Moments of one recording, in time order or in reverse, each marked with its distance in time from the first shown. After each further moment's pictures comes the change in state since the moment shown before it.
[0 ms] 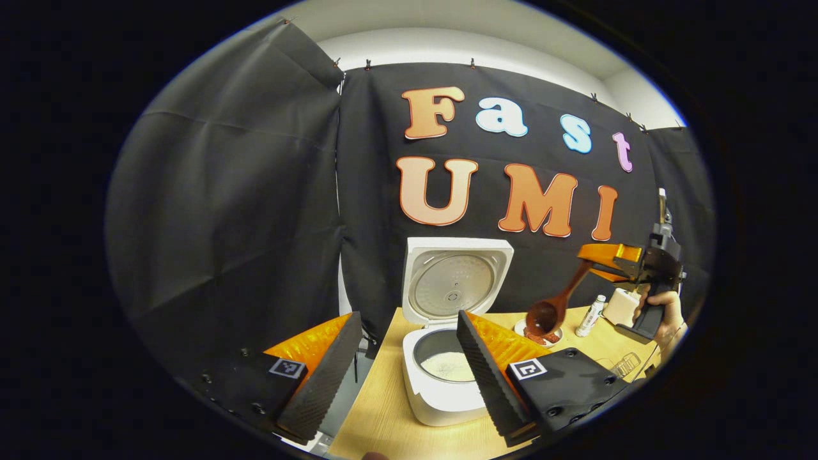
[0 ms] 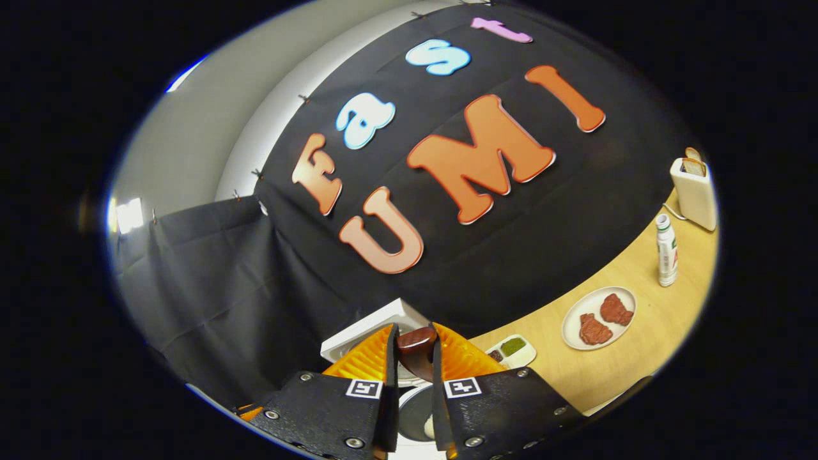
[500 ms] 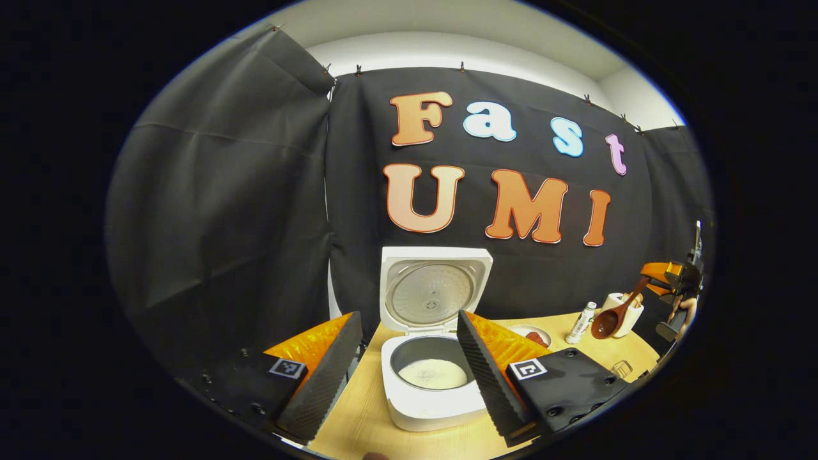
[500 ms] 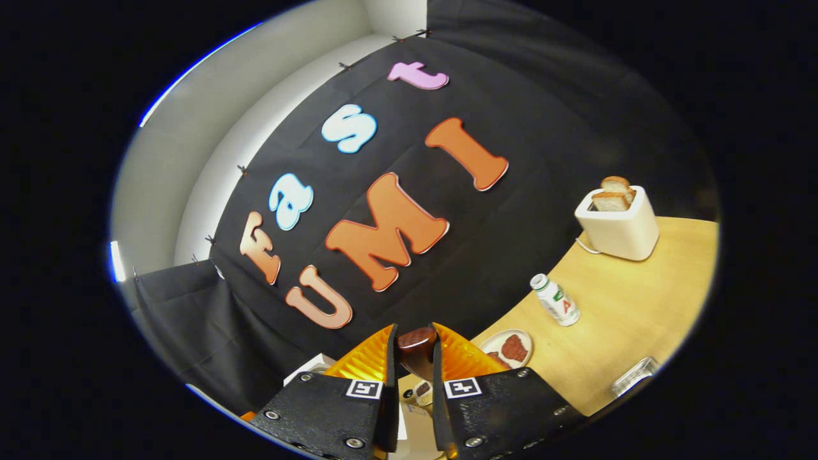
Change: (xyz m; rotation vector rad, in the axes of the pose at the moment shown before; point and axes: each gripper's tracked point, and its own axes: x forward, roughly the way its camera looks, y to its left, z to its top) left arm -0.005 -0.049 0.011 0.003 -0.023 -0.014; right arm -0.128 -0.167 0.113 0.103 -0.189 -0.230
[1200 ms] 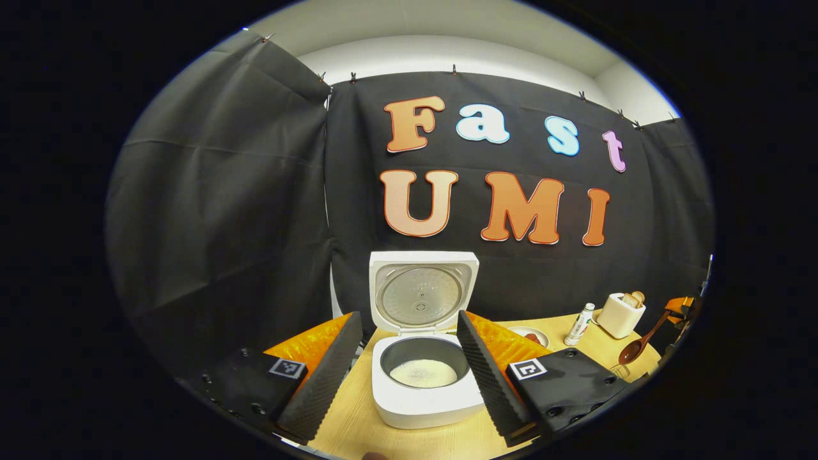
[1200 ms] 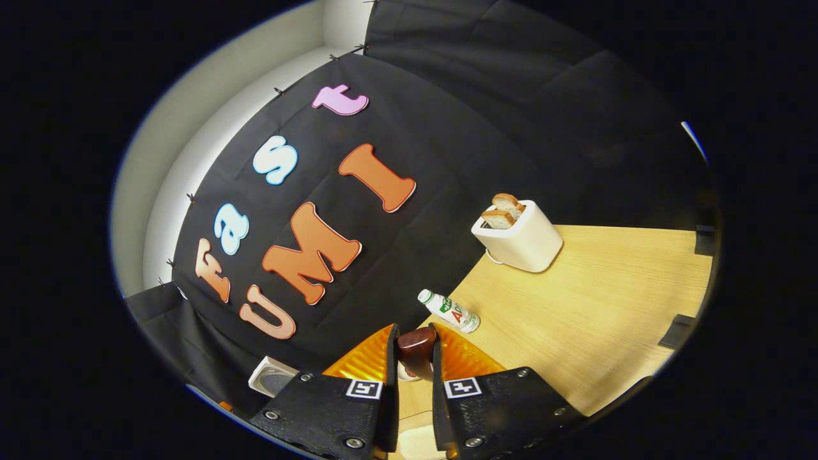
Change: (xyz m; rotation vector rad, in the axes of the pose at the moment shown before) left arm -0.020 -0.038 0.006 0.020 -0.016 0.039; right arm -0.090 -0.158 0.025 0.064 -0.011 -0.211
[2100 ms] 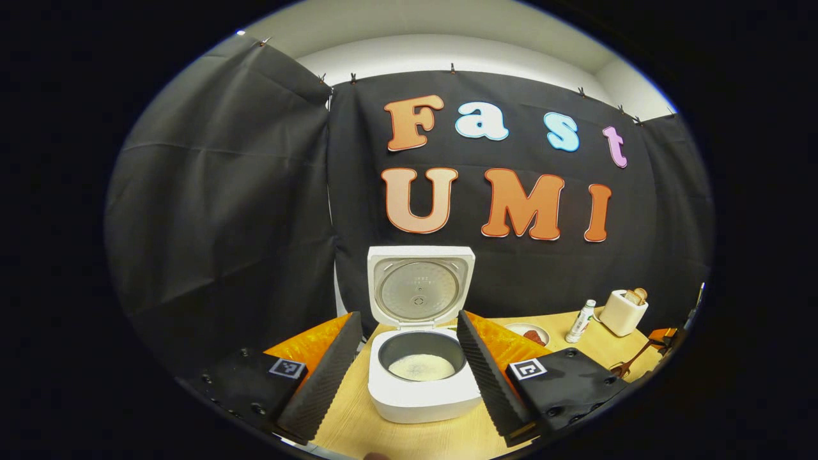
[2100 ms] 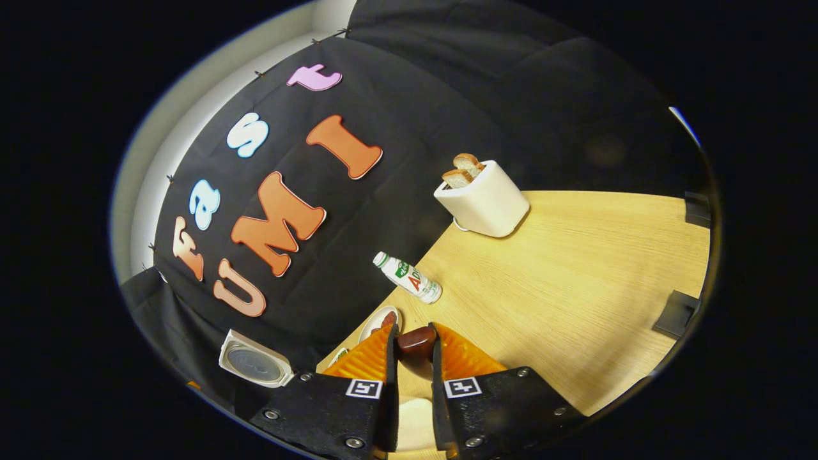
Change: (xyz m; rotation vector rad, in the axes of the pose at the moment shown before) left arm -0.013 -0.013 -0.007 0.014 0.008 0.036; right arm 0.014 -0.071 -0.067 -0.026 0.101 -0.089
